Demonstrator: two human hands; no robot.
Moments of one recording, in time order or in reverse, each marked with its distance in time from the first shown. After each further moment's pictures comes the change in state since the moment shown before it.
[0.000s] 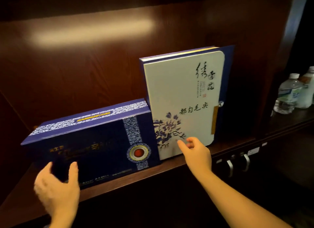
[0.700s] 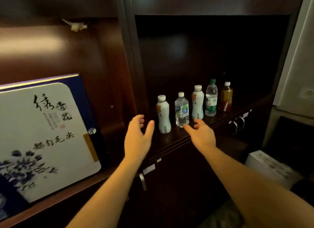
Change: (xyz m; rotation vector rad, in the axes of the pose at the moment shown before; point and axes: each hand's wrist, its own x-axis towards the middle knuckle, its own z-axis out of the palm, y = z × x) left_hand -0.304 0.519 0.202 -0.575 -0.743 0.294; right_hand 0.187 0.173 -0.395 -0.041 0.190 0.097
